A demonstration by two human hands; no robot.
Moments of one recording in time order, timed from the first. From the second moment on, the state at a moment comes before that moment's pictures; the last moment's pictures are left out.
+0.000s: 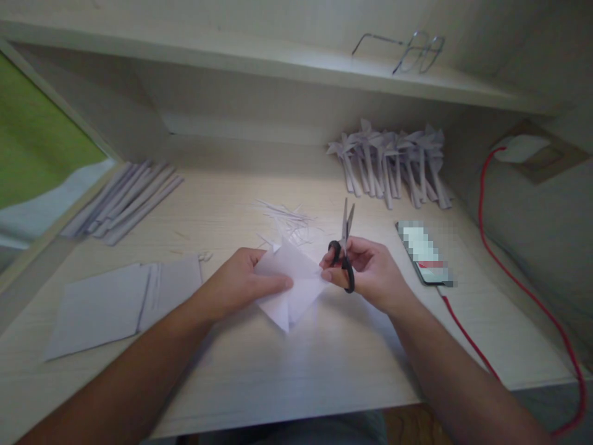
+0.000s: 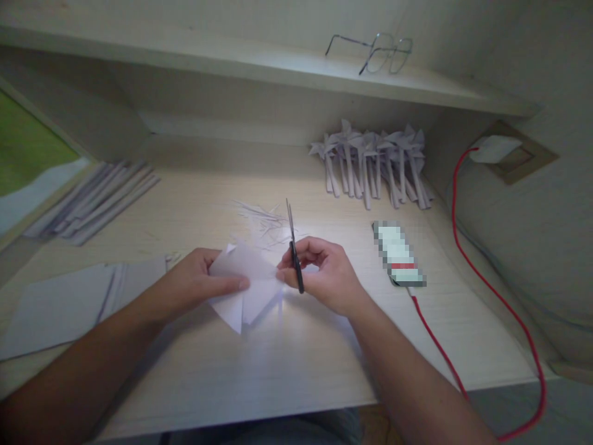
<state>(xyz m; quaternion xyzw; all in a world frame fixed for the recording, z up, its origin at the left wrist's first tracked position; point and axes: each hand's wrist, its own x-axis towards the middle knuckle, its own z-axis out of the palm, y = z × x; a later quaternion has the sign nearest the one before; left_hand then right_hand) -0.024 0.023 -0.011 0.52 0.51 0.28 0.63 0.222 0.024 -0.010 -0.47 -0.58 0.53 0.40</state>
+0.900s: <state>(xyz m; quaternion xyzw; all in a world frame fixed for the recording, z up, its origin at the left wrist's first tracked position) -0.012 0.017 -0.011 0.45 0.53 0.42 0.58 0.196 0.015 -0.031 -0.50 -0.52 0.54 0.44</state>
